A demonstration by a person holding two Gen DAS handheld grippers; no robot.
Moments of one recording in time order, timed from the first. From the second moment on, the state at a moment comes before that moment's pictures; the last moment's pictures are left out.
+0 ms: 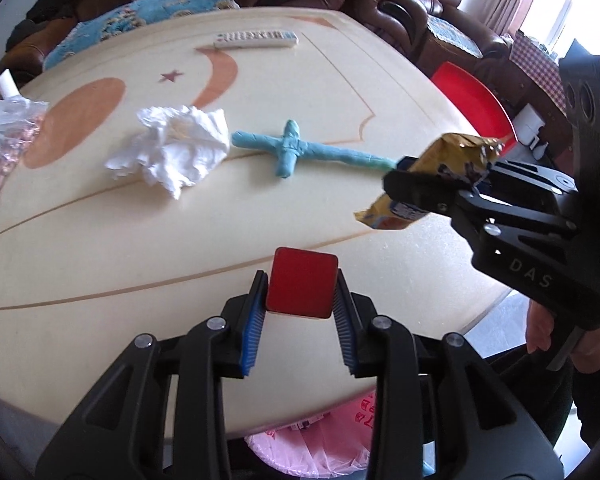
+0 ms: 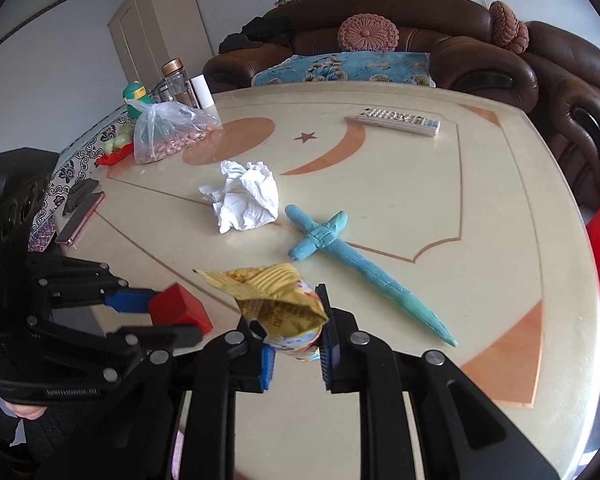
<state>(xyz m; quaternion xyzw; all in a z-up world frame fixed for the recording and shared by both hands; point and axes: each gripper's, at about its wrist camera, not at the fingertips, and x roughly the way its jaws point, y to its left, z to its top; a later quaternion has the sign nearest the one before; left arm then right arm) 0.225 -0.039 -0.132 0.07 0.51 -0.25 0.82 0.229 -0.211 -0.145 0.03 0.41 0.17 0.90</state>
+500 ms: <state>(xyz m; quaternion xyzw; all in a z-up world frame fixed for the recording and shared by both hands) 0.170 -0.003 -0.078 0.06 0.46 -0.23 0.85 0.154 -0.198 -0.094 0.01 0.39 0.14 0.91</state>
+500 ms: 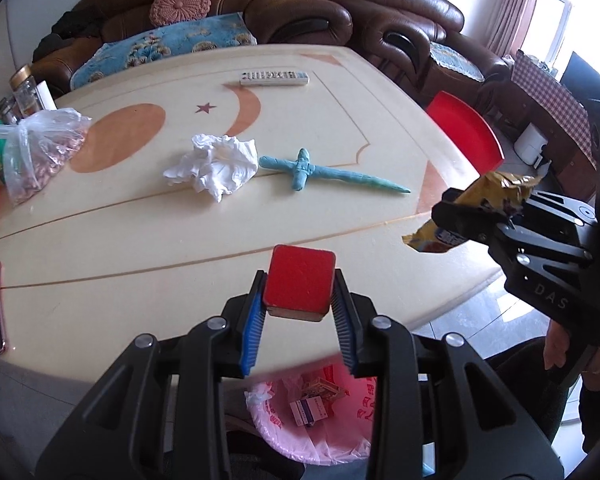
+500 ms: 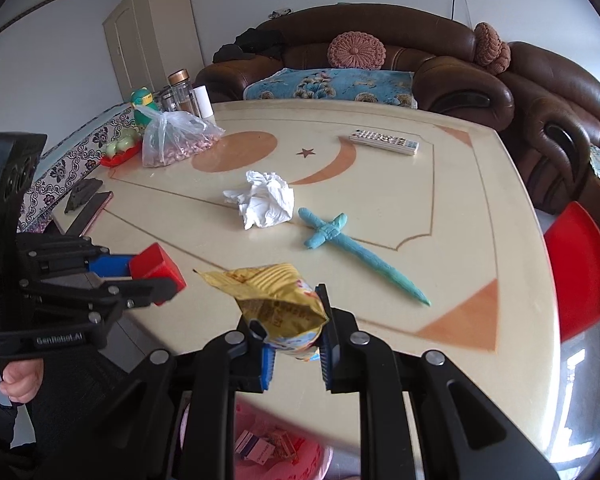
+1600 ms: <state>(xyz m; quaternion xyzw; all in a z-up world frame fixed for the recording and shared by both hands) 0.070 0.008 -0.101 0.08 0.48 -0.24 0.84 0.024 -0.147 -0.124 -0.02 0.43 0.16 0.89</state>
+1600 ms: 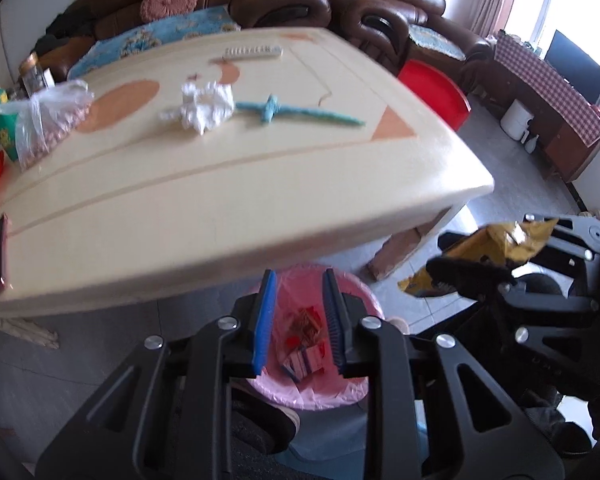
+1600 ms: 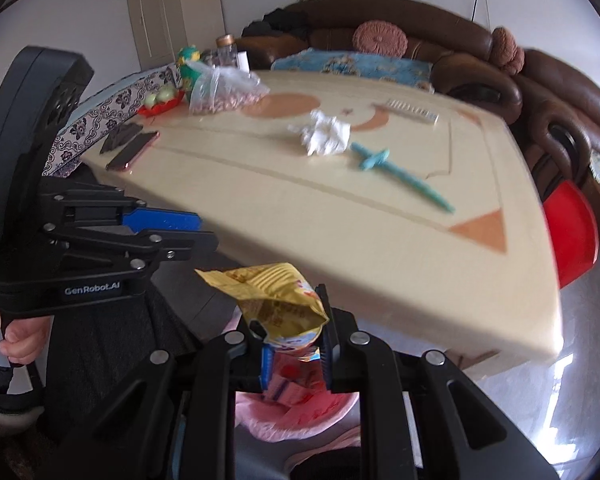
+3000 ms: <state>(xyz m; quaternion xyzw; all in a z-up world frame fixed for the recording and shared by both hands) 0.081 0.005 -0.247 0.06 0.60 -0.22 0.76 0.057 -0.138 -0.302 0.03 0.56 0.16 0.81</state>
